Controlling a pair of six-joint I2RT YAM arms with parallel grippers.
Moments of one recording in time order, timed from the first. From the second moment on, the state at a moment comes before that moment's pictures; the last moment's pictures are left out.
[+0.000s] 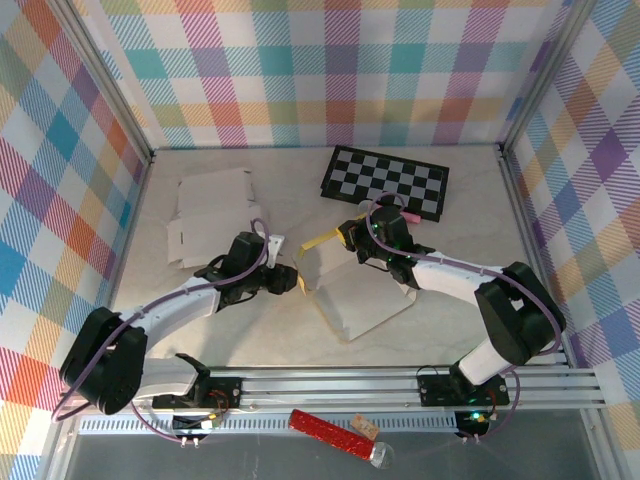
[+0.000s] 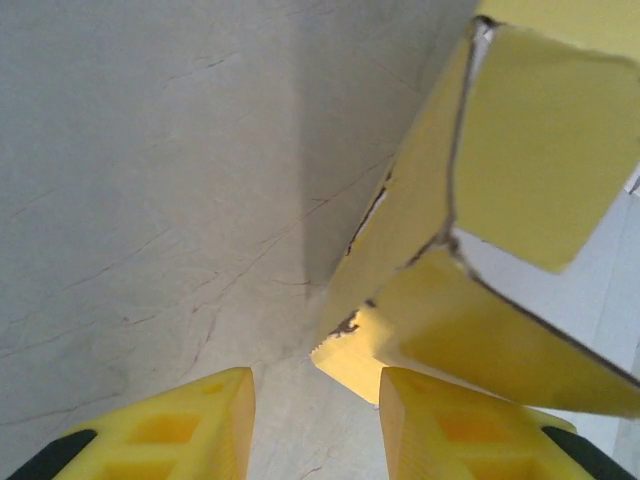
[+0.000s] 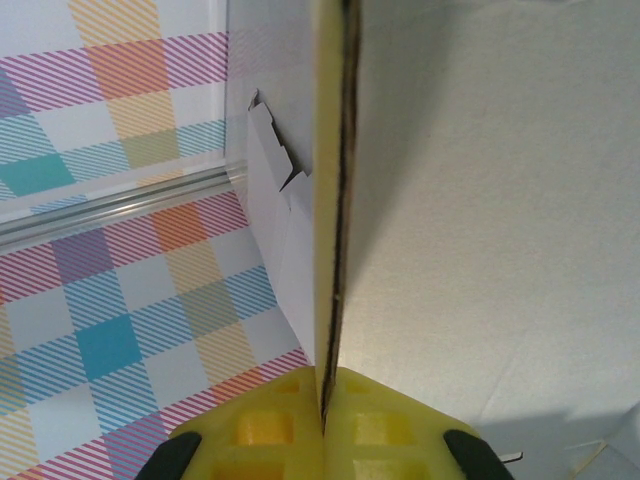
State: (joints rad) left arm -0.53 1.28 0.62 -0.14 0.26 -0.29; right arm 0.61 1.55 0.79 0.32 -0.19 1.59
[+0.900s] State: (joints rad) left arm -0.60 1.38 0.68 -0.11 0.23 -0.16; right arm 0.61 1.55 0.75 0.42 -0.24 1.58
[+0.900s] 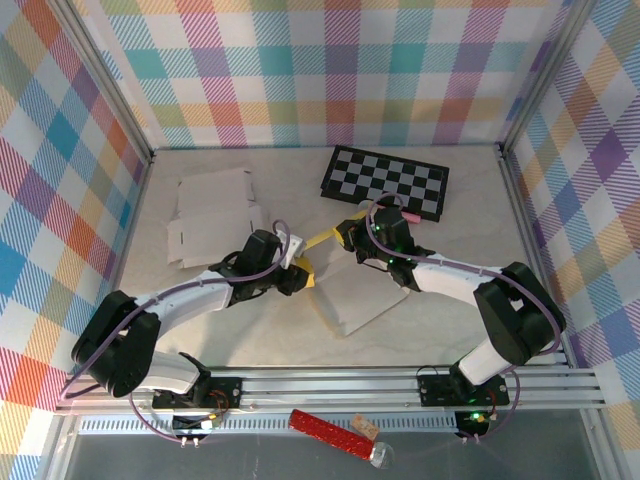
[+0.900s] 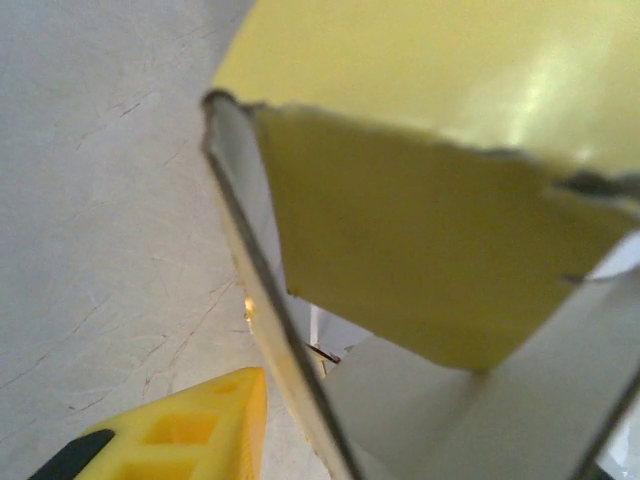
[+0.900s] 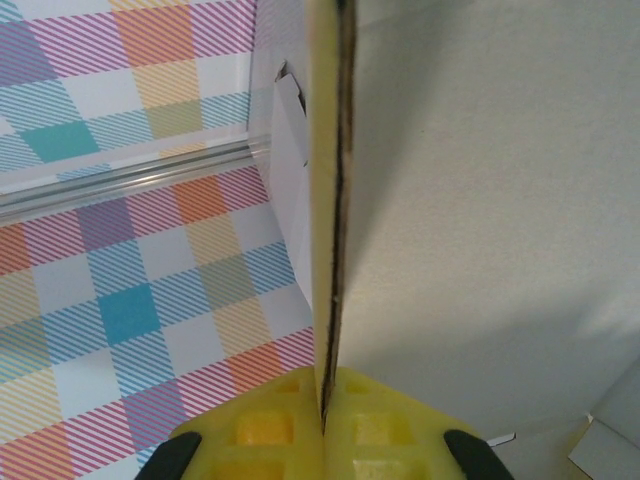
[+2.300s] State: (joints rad) left arm -0.78 1.50 0.72 0.00 -0.19 -0.47; right arm 0.63 1.62 0.63 0.75 -0.16 1.51
